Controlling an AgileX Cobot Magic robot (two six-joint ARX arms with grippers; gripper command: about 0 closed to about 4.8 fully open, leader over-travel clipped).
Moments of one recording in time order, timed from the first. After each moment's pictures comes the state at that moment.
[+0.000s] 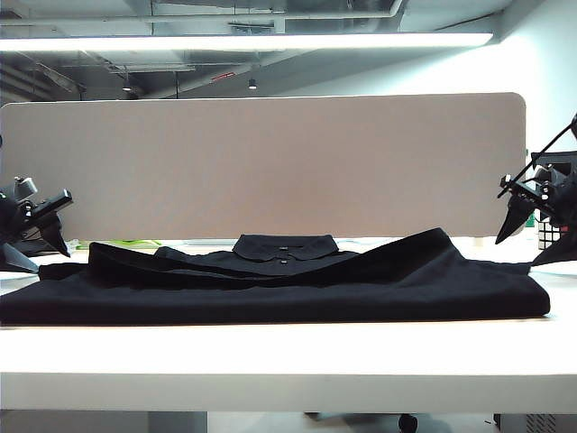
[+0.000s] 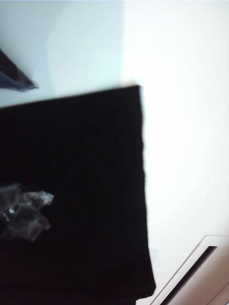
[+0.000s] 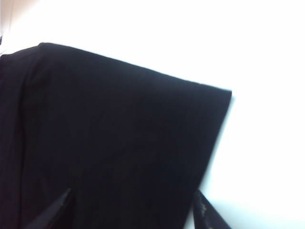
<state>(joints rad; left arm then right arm) 0.22 2.18 1.47 0.02 0.41 -0.37 -0.22 2.17 1.57 -0.18 -0.47 0.32</state>
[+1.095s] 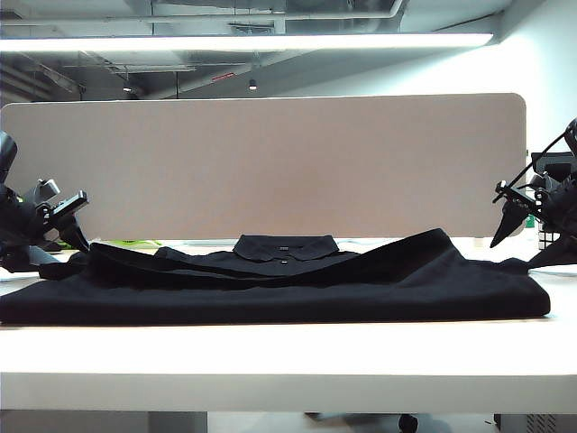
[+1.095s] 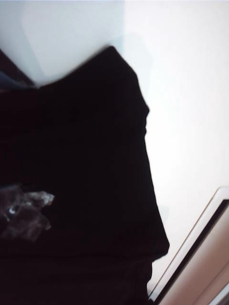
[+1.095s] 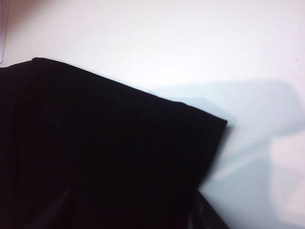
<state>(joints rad) 0.20 2.26 1.57 -0.02 0.53 -0.31 -0.22 2.25 1.66 -0.22 -0.48 0.33</state>
